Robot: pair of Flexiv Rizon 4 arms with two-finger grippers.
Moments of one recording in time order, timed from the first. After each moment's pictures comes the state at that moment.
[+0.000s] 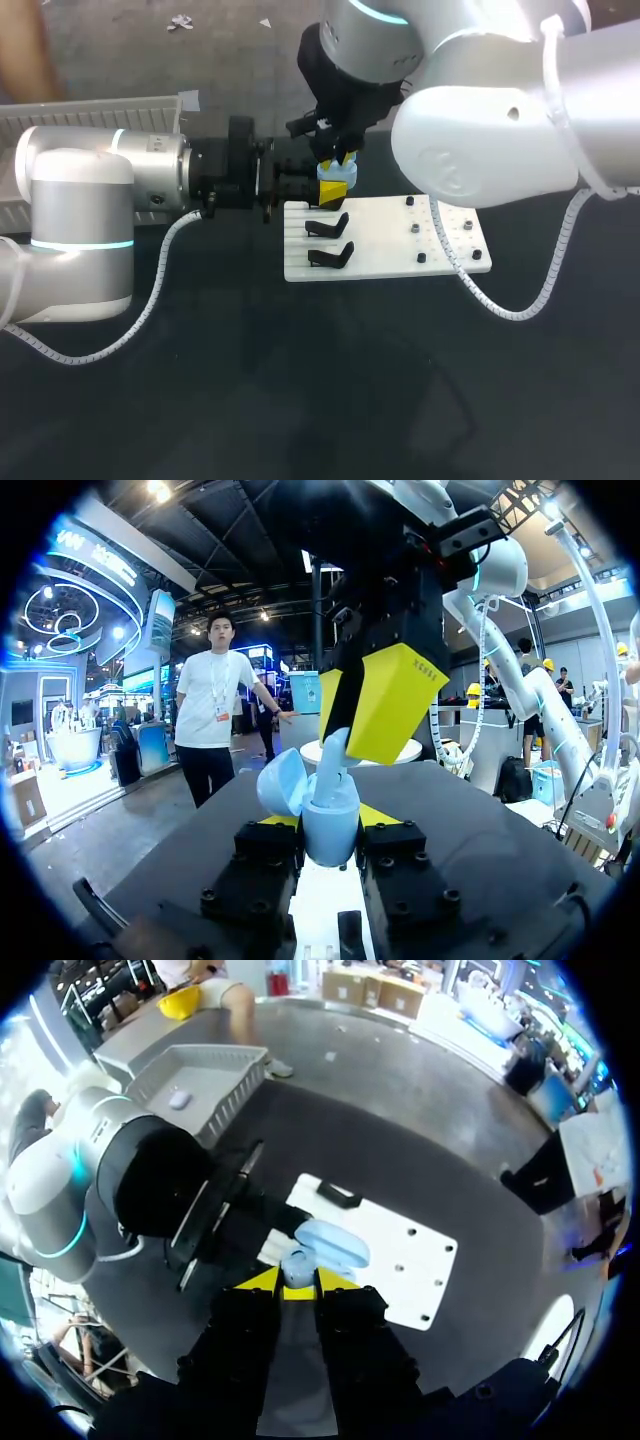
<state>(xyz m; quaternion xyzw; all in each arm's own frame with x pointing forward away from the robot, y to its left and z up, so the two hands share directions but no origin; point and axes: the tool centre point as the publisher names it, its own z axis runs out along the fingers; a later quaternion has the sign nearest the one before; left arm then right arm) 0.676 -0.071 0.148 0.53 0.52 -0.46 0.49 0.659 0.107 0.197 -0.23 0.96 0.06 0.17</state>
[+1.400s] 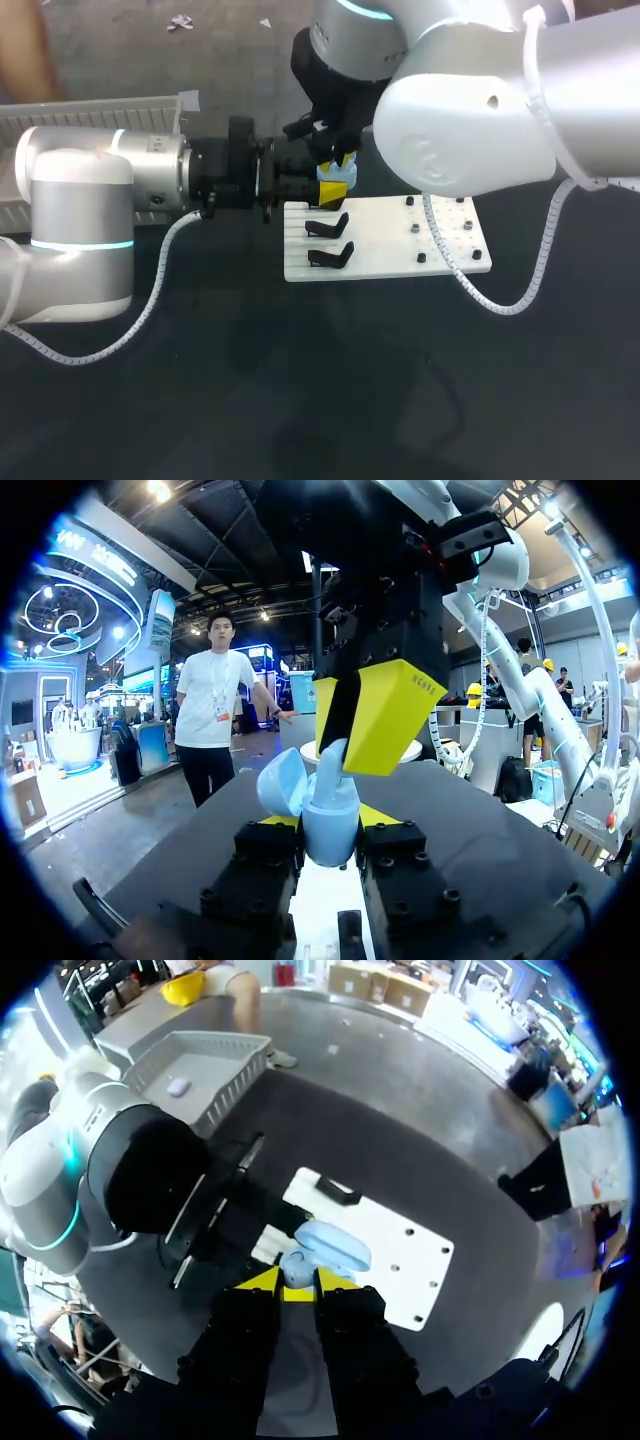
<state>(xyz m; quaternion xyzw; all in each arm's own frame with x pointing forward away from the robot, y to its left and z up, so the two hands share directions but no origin) 0.676 -0.070 0.148 0.53 0.52 -0.46 0.49 0.660 0.108 0.192 -0.25 0.95 0.04 0.15</state>
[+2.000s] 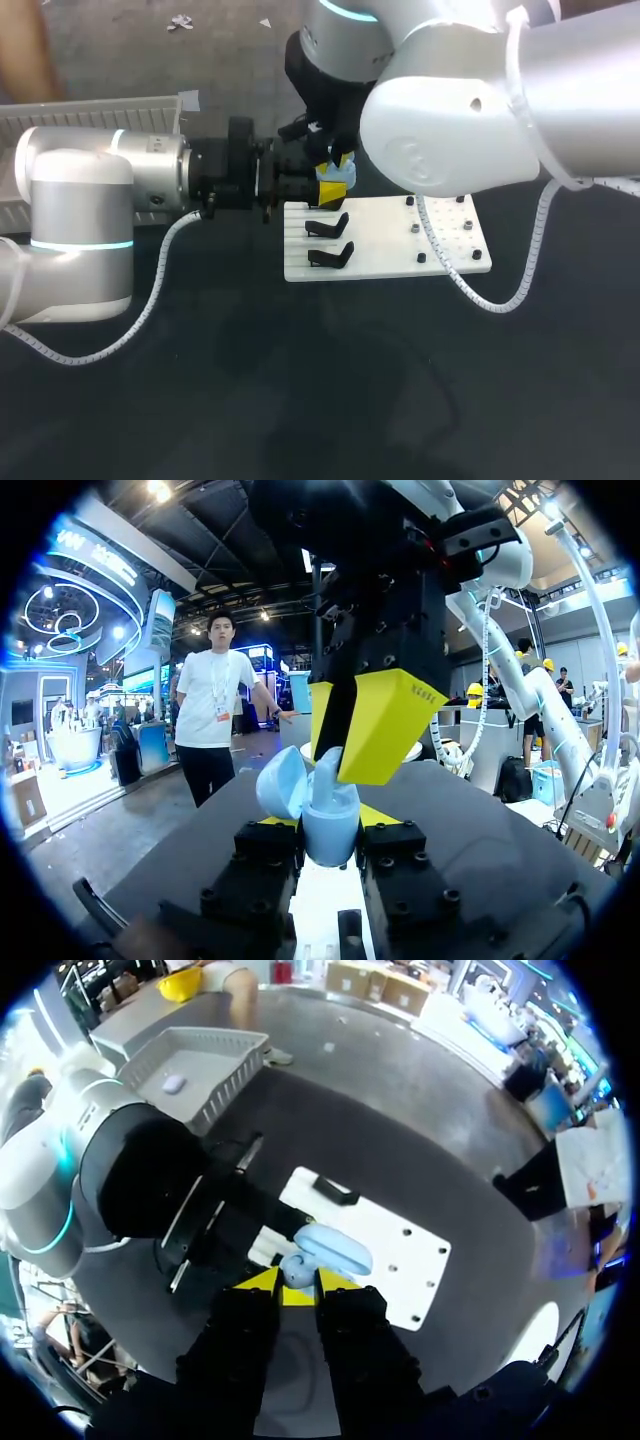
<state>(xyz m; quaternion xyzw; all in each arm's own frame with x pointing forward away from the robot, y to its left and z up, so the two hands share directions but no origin) 0.676 -0.070 0.147 0.53 0.52 -0.46 0.49 0.662 0.110 0.189 -0.25 0.96 0.03 0.15</state>
